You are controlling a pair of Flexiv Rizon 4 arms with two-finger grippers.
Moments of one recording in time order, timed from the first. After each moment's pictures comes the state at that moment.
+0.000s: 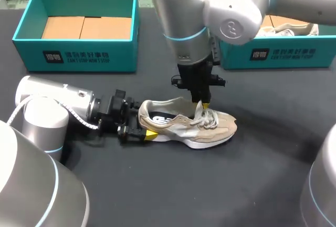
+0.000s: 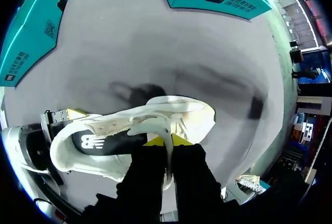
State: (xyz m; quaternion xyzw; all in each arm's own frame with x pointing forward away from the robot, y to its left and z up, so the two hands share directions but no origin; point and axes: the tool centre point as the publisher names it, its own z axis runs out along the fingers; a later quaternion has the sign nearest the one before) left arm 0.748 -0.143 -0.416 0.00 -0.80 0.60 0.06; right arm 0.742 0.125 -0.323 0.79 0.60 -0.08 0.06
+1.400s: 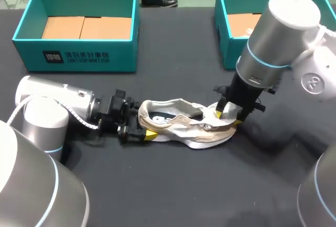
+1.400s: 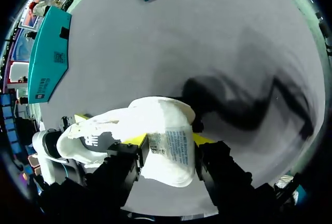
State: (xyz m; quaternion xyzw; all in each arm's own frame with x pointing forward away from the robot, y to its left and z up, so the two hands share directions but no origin) left arm 0.747 -0.143 -0.416 0.00 -0.80 0.60 0.06; right arm 0.724 0.067 -0.350 0.83 0.55 0.08 -0.07
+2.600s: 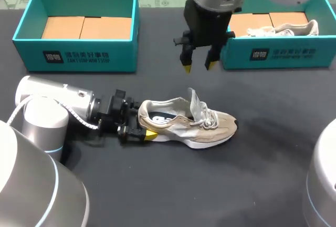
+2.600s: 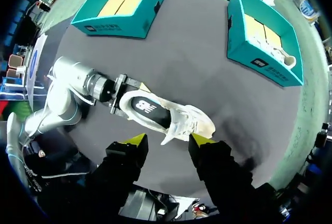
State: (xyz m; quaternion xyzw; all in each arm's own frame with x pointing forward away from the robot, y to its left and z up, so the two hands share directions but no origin) left arm 0.747 -0.143 -0.416 0.00 -0.80 0.60 0.06; right arm 0.748 0.164 -0.177 0.59 0.81 0.05 -0.02
